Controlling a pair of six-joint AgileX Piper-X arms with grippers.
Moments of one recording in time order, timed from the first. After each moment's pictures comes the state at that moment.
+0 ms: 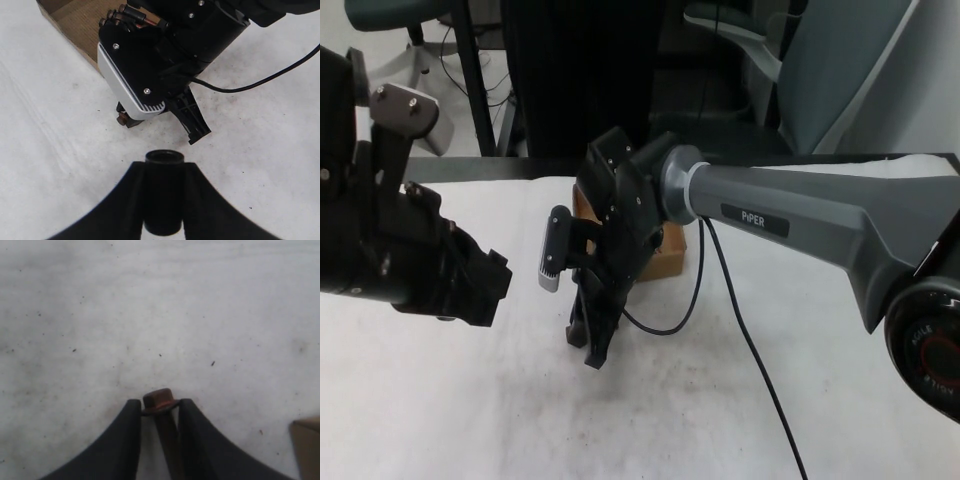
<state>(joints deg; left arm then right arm) -12.7 60.5 -48.5 44.6 22.9 14.1 39.0 130.3 -102.1 44.5 -19.4 -44.0</state>
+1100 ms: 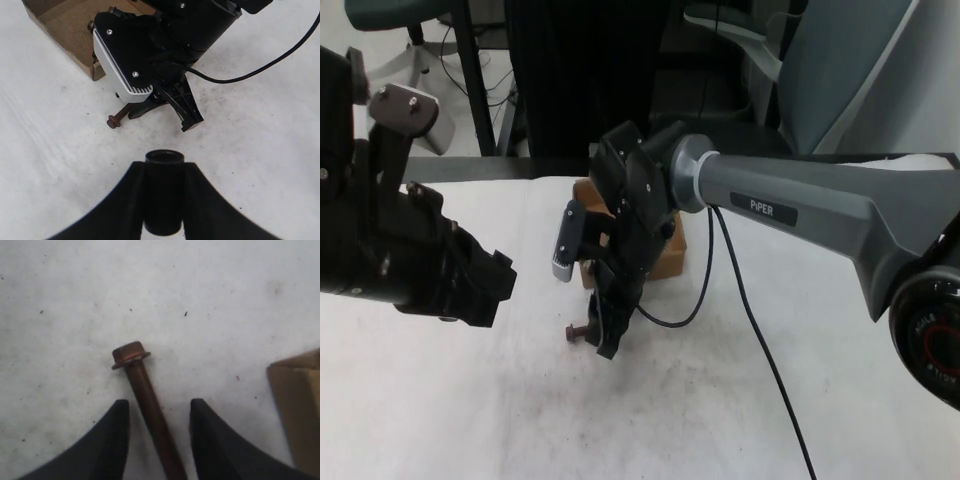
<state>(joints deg) -12.7 60.5 -48.5 44.6 25.0 14.1 37.4 130.3 -103.0 48.2 -16.6 -42.3</state>
